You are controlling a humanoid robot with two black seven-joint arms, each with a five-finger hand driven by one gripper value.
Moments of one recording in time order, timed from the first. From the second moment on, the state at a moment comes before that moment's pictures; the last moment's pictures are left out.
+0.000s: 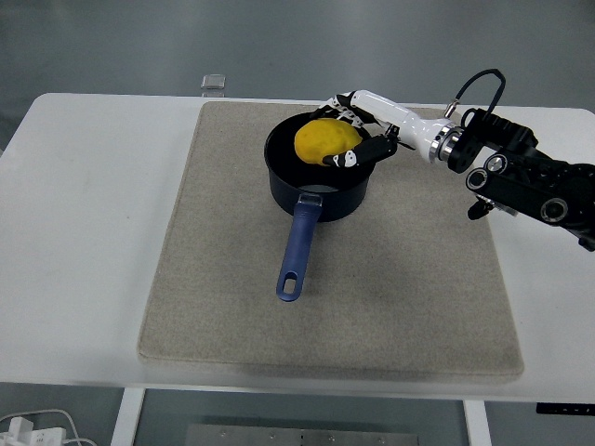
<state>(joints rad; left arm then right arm) -0.02 0.00 -0.09 -0.13 -0.06 -0.11 -0.05 1.22 -0.25 -0.05 0.87 -0.73 -0.07 0.31</state>
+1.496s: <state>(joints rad) -0.02 0.00 -0.09 -0.13 -0.06 -0.11 -0.05 1.16 -0.21 0.00 0.83 -0.71 -0.17 0.31</state>
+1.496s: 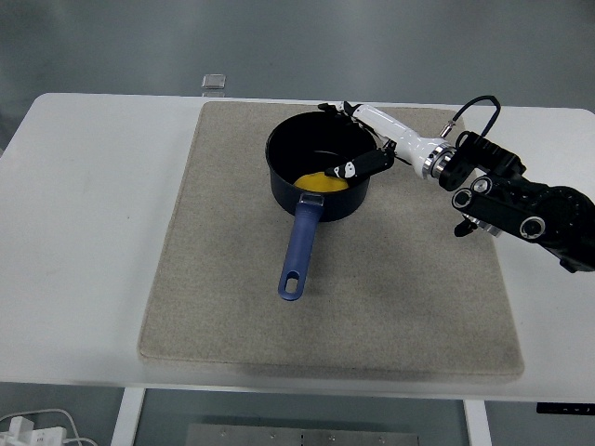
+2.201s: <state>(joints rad) -0.02 0.00 -0.09 -0.13 -0.06 -0.11 -0.05 1.16 -0.29 0.23 0.70 0.14 -0.21 0.13</state>
